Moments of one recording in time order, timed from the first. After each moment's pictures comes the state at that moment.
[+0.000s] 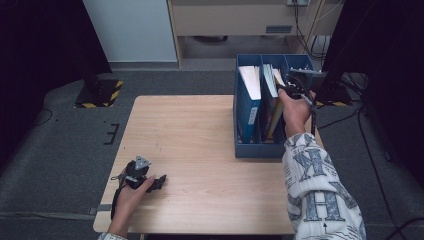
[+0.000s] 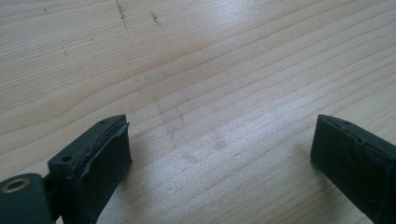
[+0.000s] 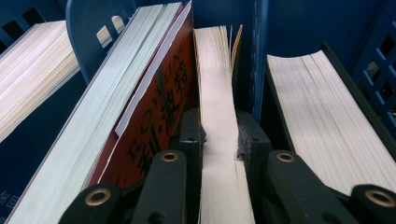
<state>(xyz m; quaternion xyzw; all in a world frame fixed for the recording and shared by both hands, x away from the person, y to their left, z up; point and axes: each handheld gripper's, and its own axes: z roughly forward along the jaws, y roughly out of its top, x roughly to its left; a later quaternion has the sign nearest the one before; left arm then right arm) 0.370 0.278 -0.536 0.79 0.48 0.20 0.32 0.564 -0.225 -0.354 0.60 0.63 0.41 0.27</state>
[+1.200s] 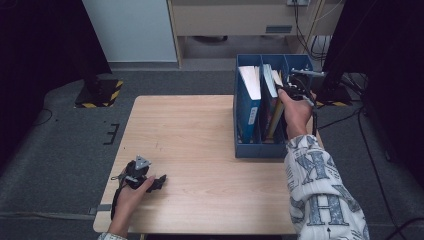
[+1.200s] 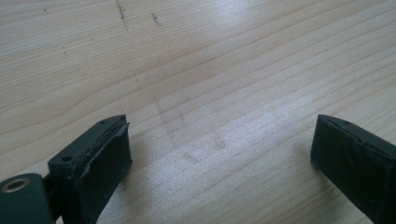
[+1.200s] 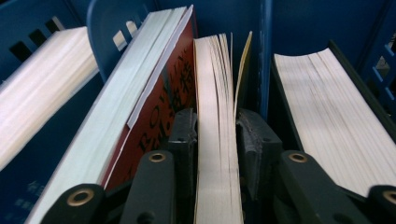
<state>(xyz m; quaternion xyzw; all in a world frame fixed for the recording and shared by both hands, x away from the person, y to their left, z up) 0.370 0.278 -0.536 0.79 0.48 0.20 0.32 0.557 -0.227 -0.352 0.59 0.63 0.44 0.25</state>
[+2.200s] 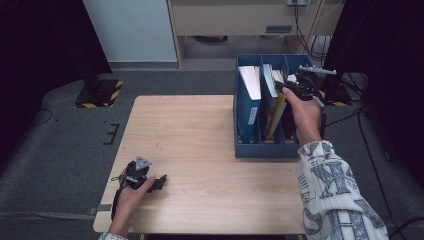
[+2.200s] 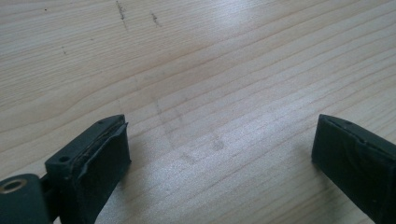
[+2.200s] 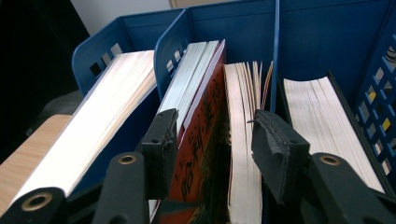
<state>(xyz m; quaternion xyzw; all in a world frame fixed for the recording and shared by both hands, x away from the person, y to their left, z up) 0.369 0.277 -0.536 0.79 0.49 0.20 0.32 0.528 -0.234 -0.322 0.56 0.64 0.47 0.25</state>
